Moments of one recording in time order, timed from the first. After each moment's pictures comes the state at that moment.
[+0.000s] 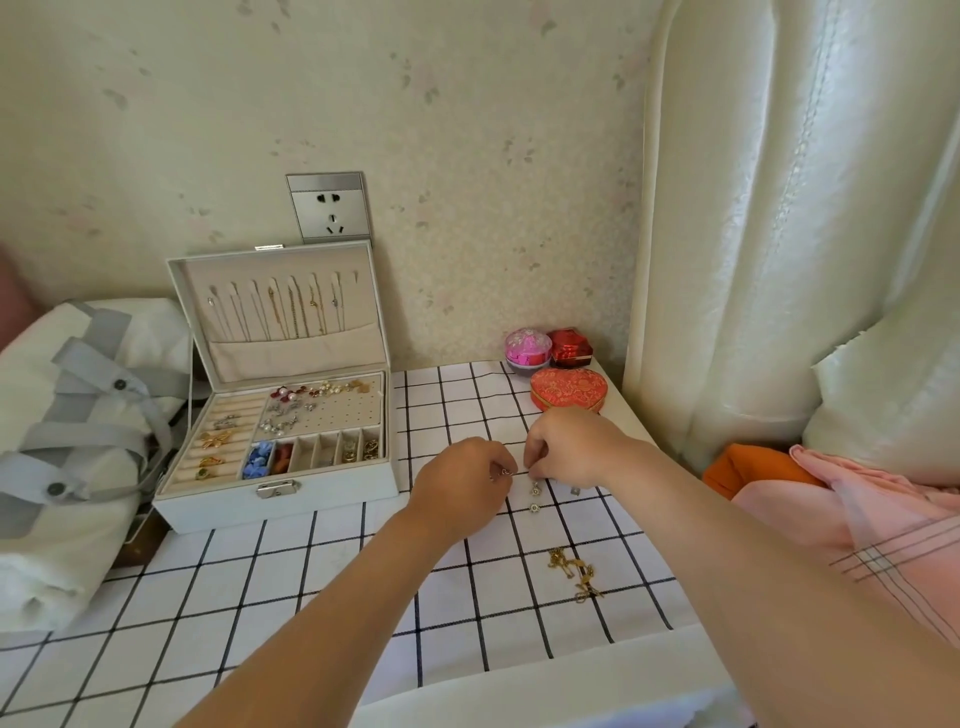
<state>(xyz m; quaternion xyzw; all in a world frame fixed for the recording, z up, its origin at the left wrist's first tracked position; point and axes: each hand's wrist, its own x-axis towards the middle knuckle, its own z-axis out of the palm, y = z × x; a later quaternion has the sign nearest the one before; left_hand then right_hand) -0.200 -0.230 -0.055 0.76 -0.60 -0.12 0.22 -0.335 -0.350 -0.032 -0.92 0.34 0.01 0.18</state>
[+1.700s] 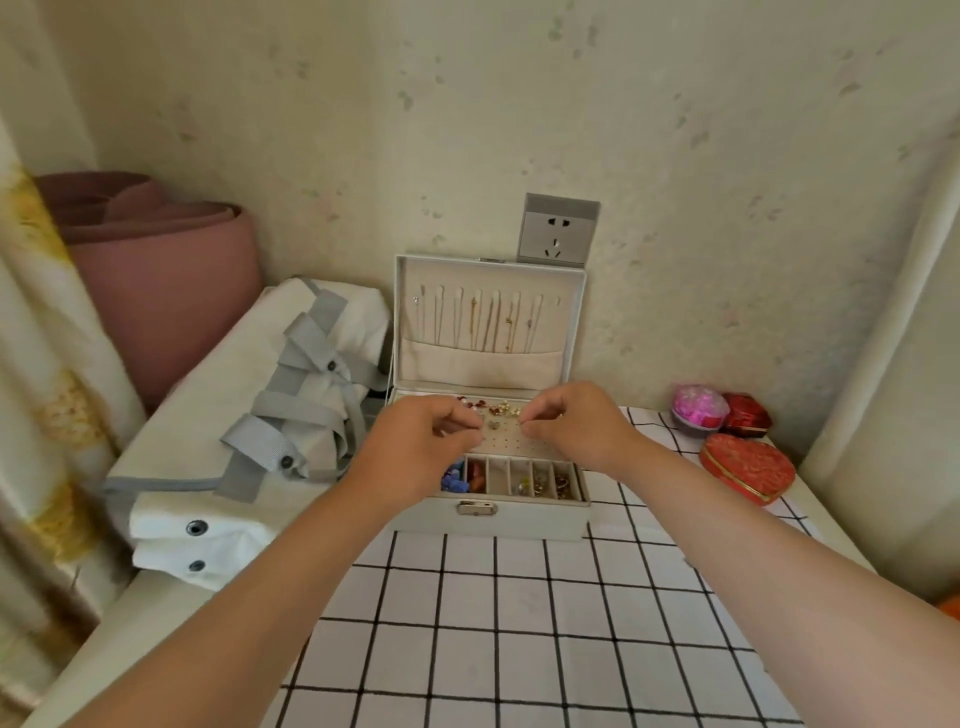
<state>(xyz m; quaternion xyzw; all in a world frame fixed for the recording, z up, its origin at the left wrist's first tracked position) 0.008 -0.114 -0.001 0.72 -0.45 -0.16 0.49 -0.131 -0.277 0.013 -0.85 0.32 -0.17 0.37</state>
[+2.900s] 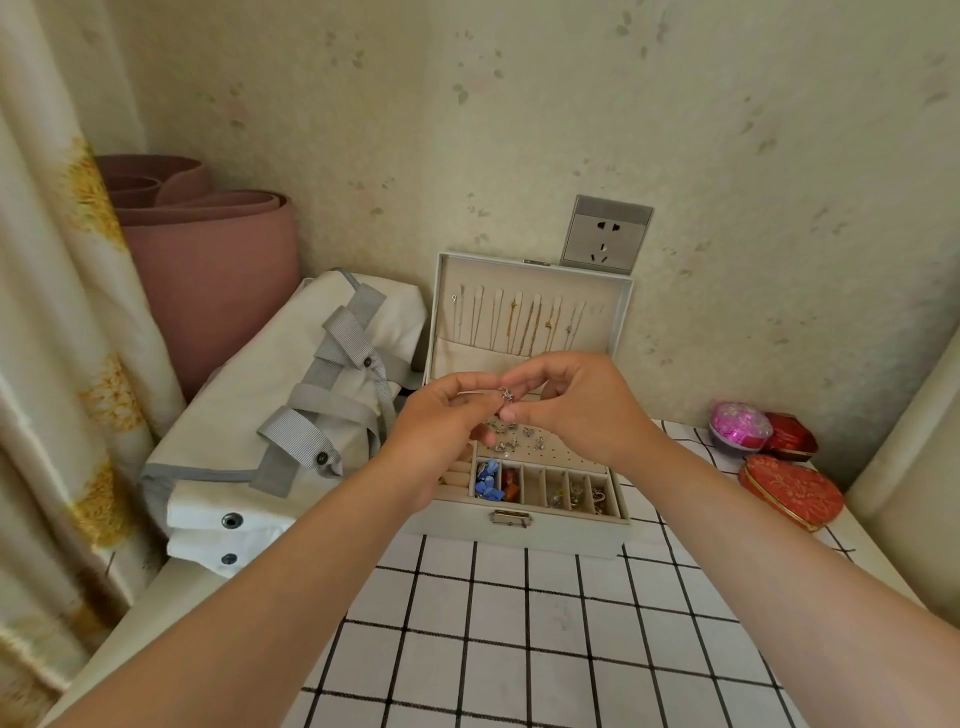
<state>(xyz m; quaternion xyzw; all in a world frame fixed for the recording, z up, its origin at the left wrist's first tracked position) 0.013 -0.114 0.019 0.62 -0.27 -0.34 0.65 -0.102 -0.242 0.044 -0.84 0.16 -0.25 0.44</state>
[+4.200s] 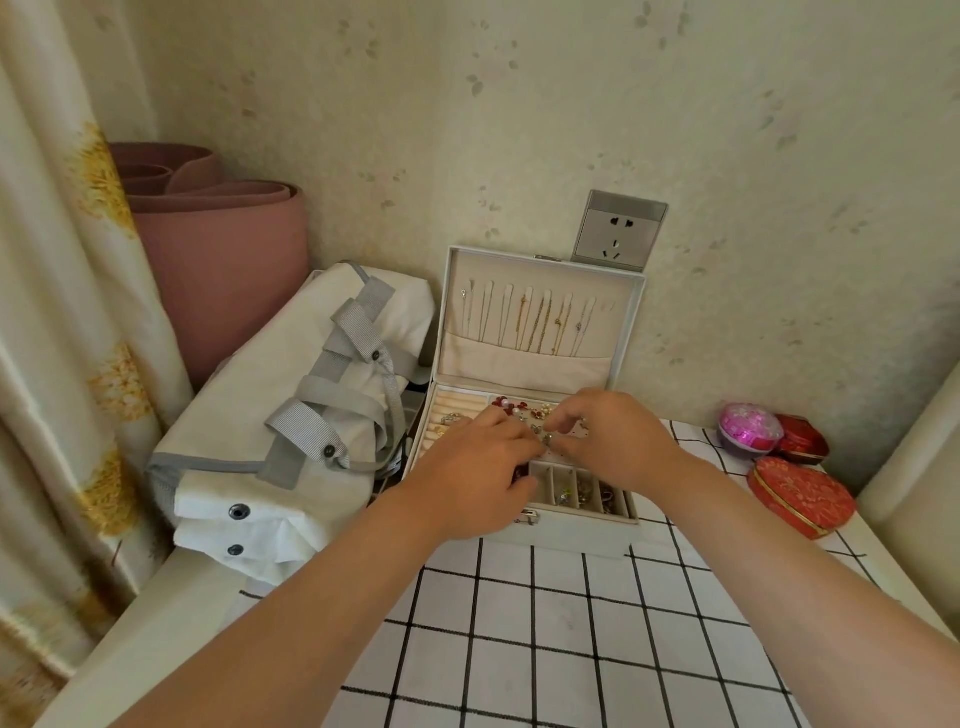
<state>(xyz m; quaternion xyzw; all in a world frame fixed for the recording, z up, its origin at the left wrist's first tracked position) 0.009 -0.122 -0.026 0.71 -0.67 0.03 0.21 -0.118 -0.277 0.007 -0.95 0.25 -0.12 0.14</state>
